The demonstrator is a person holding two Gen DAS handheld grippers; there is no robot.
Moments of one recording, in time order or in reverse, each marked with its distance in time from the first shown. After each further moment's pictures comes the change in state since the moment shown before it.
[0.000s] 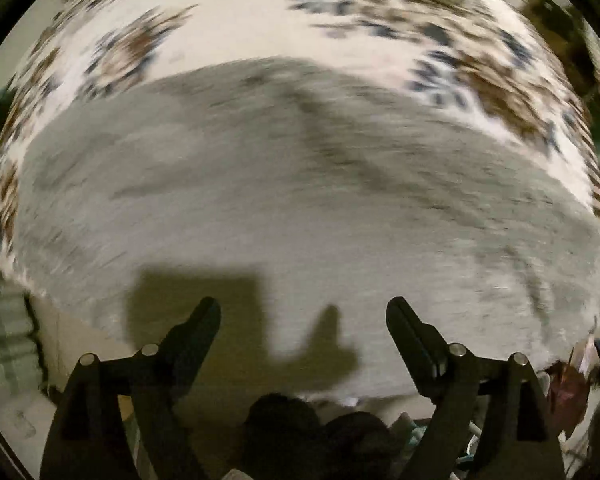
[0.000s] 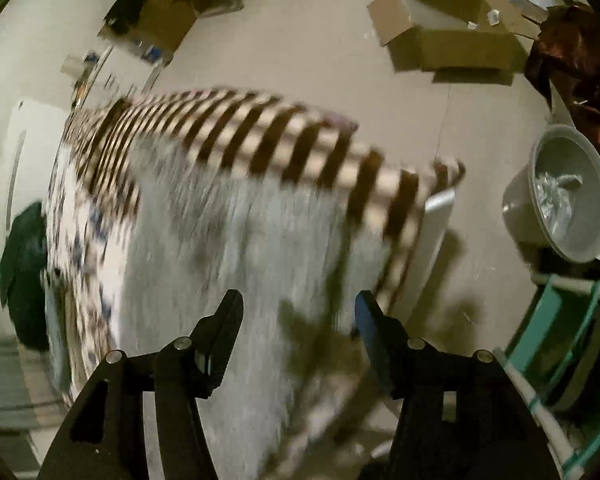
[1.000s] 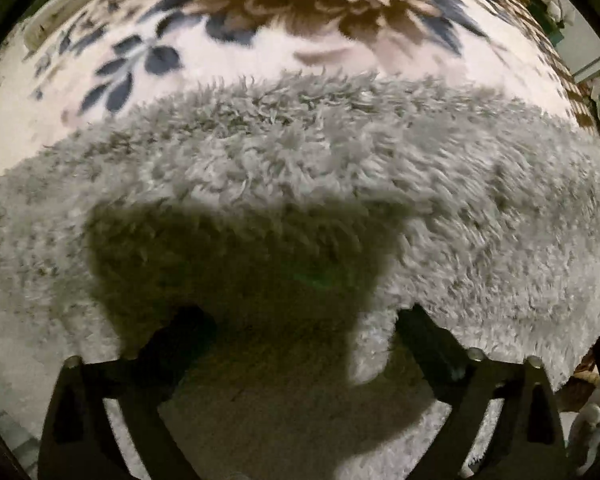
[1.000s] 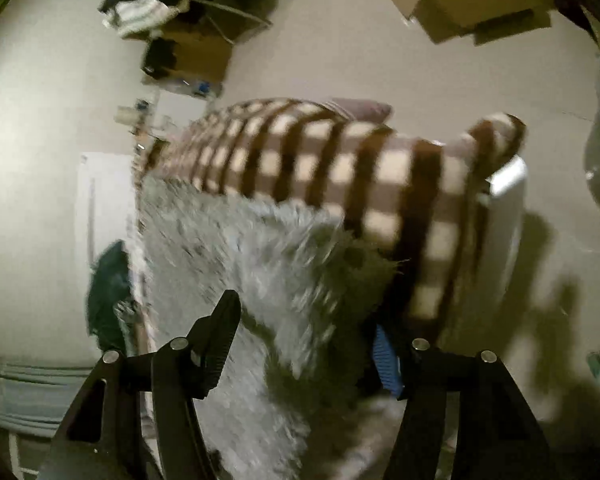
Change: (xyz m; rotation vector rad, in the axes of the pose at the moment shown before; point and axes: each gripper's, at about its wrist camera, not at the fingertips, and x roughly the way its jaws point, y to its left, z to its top) left arm 0.100 -0.206 0.088 0.320 0.085 -0.051; right arm 0.059 -0.076 -0.011 0.122 -0.060 0.431
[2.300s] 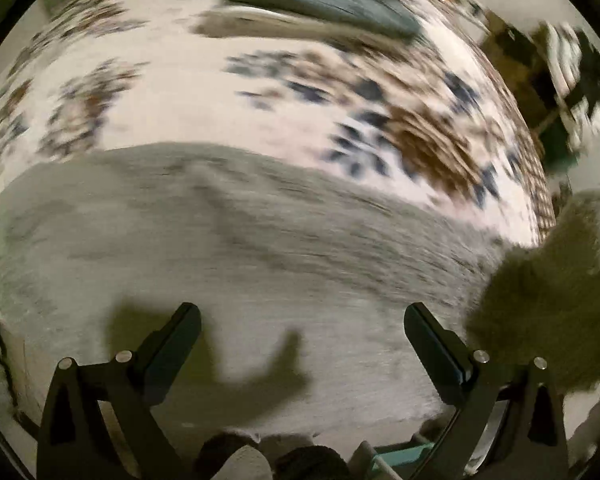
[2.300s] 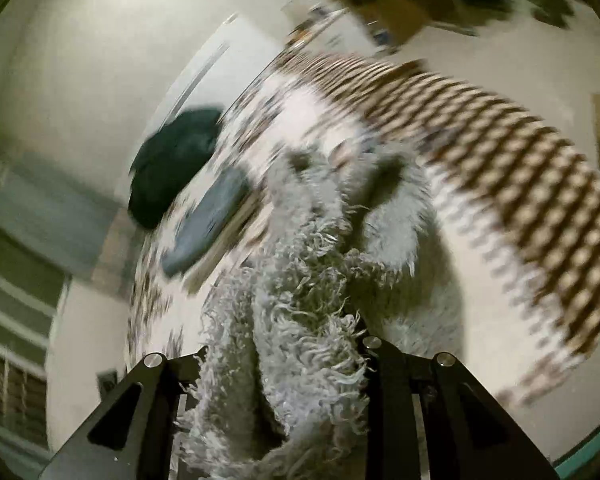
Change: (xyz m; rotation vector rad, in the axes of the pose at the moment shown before) left arm -0.159 0.117 -0.159 -0.355 -0.236 -0.070; right arm 0.023 0.284 -0.174 -0.680 0.212 0.108
